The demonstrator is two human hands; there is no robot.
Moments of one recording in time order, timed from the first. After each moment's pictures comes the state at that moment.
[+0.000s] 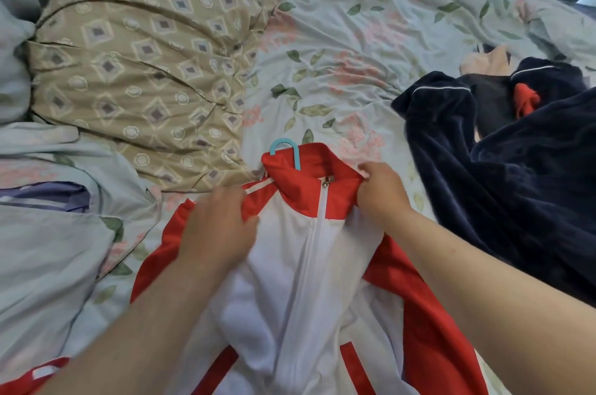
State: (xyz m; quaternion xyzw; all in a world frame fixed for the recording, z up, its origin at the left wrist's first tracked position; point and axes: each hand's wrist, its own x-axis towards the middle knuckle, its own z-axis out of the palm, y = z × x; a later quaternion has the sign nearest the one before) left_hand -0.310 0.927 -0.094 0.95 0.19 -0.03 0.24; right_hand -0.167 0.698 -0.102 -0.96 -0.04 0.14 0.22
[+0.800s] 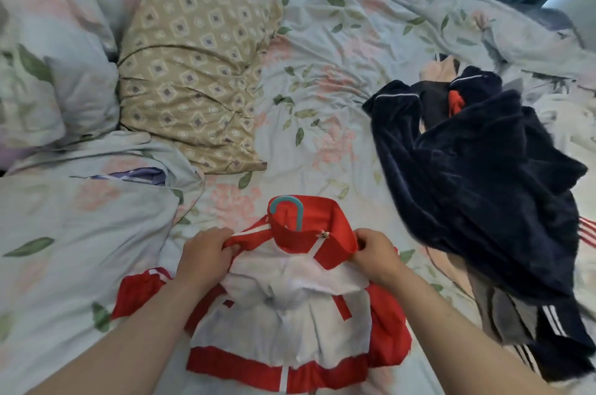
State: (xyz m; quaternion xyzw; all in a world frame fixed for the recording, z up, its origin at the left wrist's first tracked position) left_hand -0.454 0.932 0.010 0.94 0.18 -0.14 0.27; right_hand -0.351 0.622 0.032 -0.91 0.00 0.29 0.30
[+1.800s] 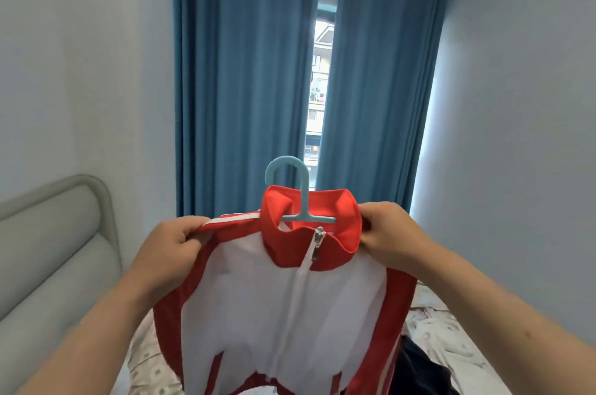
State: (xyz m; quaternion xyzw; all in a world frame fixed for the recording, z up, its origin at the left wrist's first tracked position) left_hand -0.493 0.976 0.640 0.86 -0.08 0.30 0.41; right_hand -0.451 0.648 0.693 -0.90 -0.28 -0.23 0.25
